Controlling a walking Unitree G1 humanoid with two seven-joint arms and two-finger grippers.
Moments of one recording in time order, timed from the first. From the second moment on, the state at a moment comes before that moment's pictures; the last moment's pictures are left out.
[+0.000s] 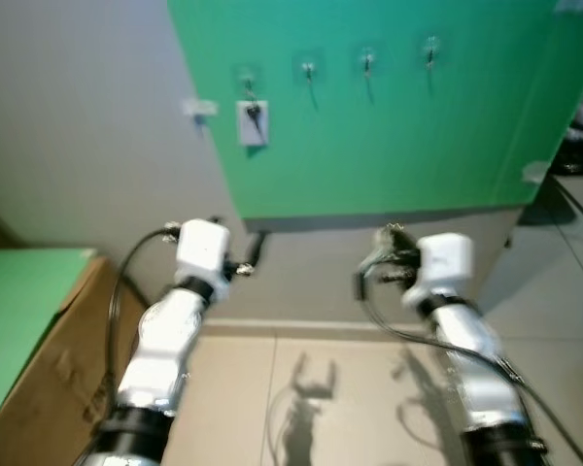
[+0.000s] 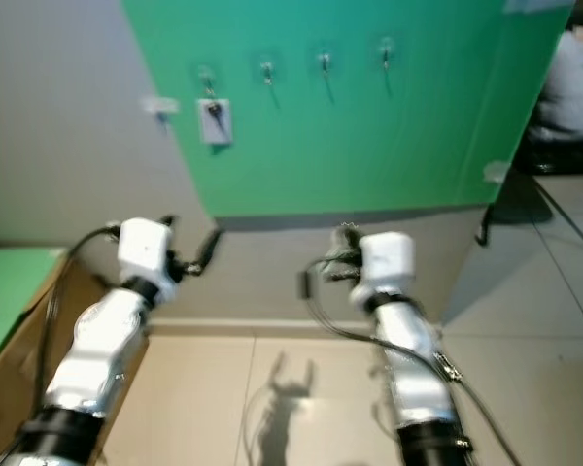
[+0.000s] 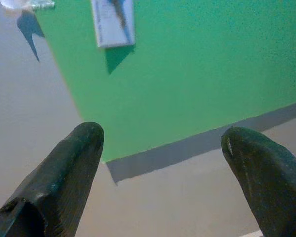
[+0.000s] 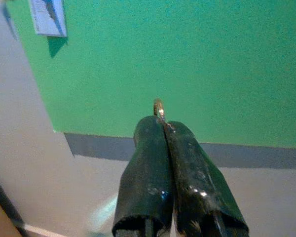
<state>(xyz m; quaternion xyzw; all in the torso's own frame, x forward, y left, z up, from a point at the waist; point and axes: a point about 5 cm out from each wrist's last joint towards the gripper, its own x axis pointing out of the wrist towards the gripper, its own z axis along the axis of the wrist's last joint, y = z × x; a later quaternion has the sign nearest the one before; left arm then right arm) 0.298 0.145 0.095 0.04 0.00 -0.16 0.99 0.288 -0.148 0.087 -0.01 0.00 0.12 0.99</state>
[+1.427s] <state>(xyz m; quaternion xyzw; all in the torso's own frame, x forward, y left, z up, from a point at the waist) 0.295 0.137 0.092 0.03 0.00 -0.17 0.99 0.341 -0.131 0.159 -0.02 -0.02 0.17 0.98</state>
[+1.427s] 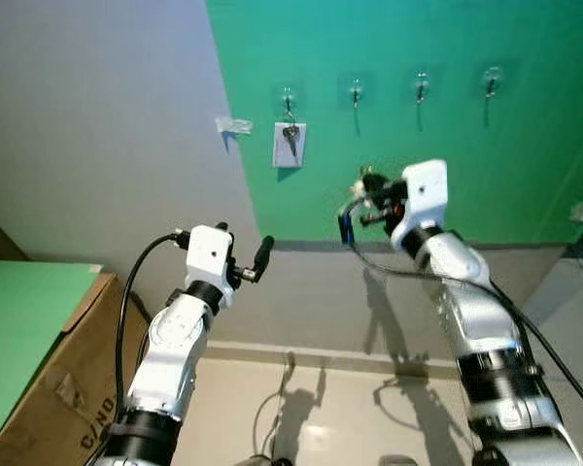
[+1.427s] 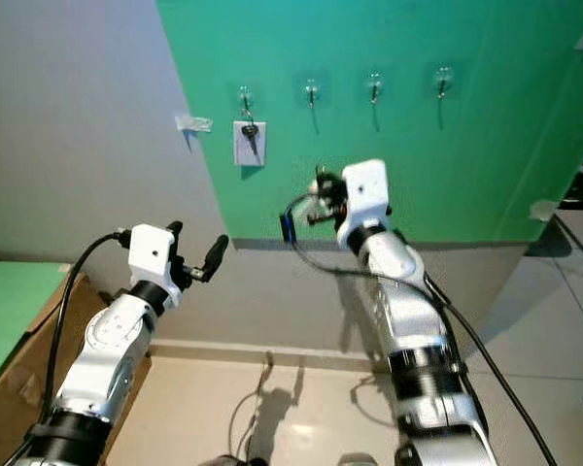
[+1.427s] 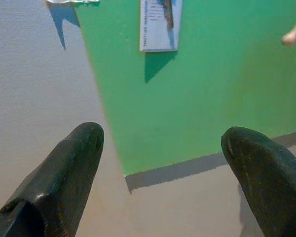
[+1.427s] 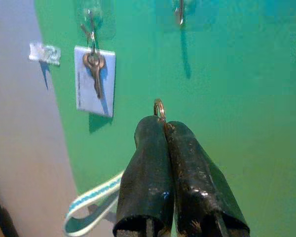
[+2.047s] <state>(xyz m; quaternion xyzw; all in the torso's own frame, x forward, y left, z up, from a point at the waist) 0.289 0.137 0.089 0.03 0.01 -0.17 0.99 0.377 -0.120 0.198 0.01 -0.05 0.19 0.98</state>
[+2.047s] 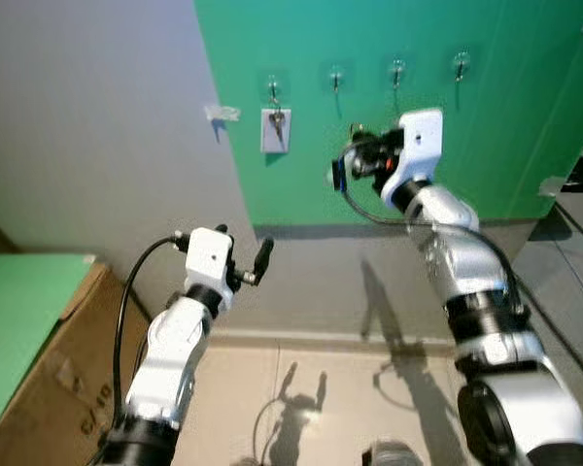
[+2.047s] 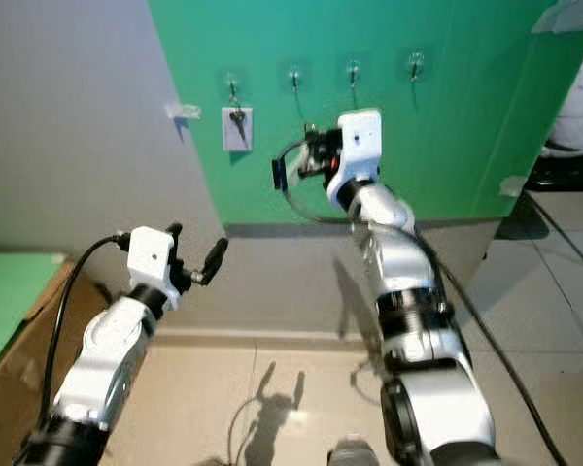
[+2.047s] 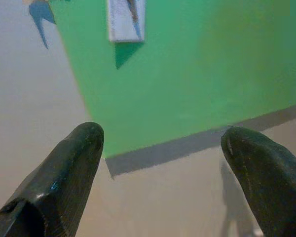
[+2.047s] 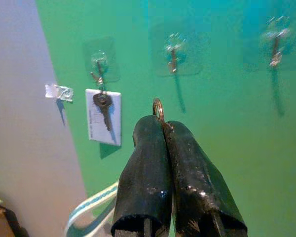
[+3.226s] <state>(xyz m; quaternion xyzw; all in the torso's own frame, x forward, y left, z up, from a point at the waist) 0.289 0.136 0.094 0.04 0.00 -0.18 0.98 0.332 -0.125 0.133 0.00 0.00 0.18 0.98</state>
